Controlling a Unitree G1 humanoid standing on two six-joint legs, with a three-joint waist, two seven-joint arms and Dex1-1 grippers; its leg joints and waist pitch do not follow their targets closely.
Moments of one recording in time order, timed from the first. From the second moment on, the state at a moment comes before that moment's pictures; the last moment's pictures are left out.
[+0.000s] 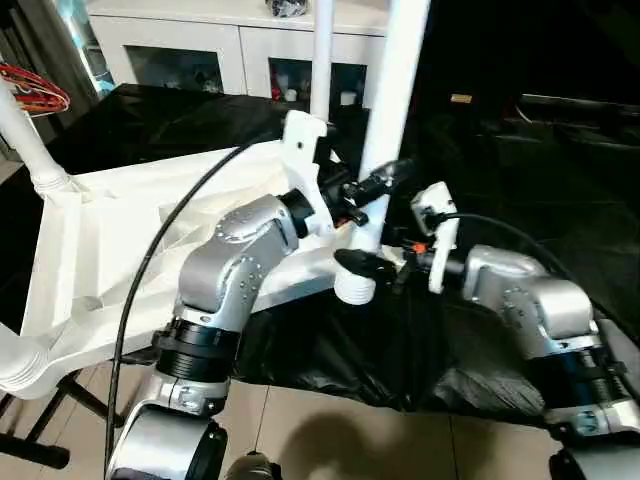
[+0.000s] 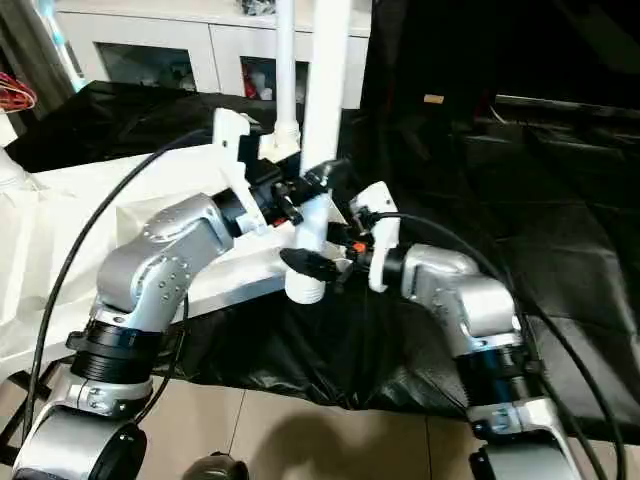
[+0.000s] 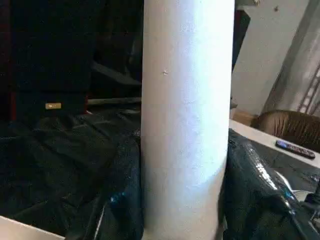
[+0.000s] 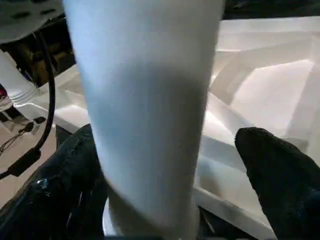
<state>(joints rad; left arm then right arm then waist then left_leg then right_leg) -0.66 0.04 -0.08 0.09 -0.43 0.49 -0.59 -0.52 -0.31 0.10 0.19 0.41 0.63 0.86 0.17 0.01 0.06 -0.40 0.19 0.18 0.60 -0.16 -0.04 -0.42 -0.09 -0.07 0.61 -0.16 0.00</state>
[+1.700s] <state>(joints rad) -0.67 0.03 -0.06 0.09 -0.44 0.43 -0.61 -0.53 -0.28 0.09 0.28 0.38 0.55 0.85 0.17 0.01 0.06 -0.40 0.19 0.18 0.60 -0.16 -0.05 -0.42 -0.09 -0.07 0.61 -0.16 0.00</state>
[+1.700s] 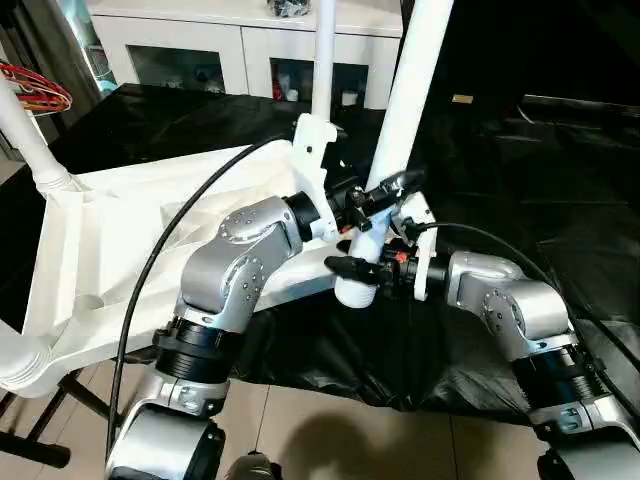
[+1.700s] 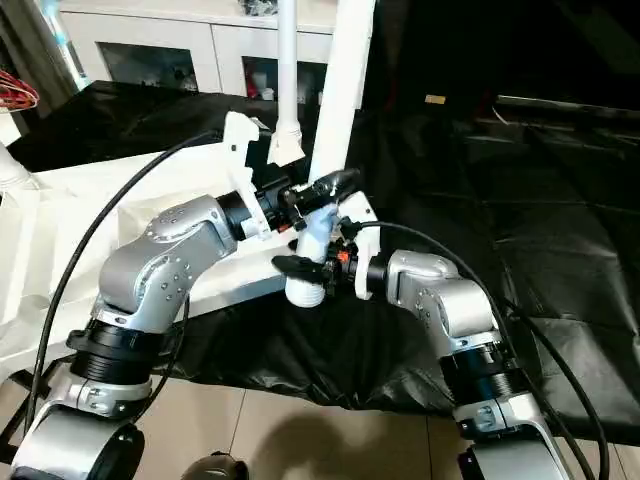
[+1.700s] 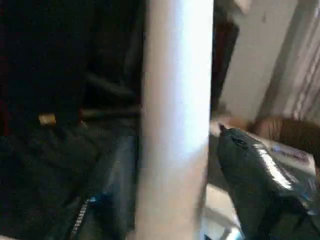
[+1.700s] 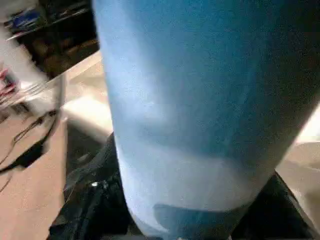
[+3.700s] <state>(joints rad) -0.85 0.14 -0.29 1.03 0.00 0.06 -0.87 -0.50 -0.31 -0.08 0.36 0.31 0.39 0.60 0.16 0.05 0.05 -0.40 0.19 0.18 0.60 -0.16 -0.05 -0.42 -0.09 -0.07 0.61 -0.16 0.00</state>
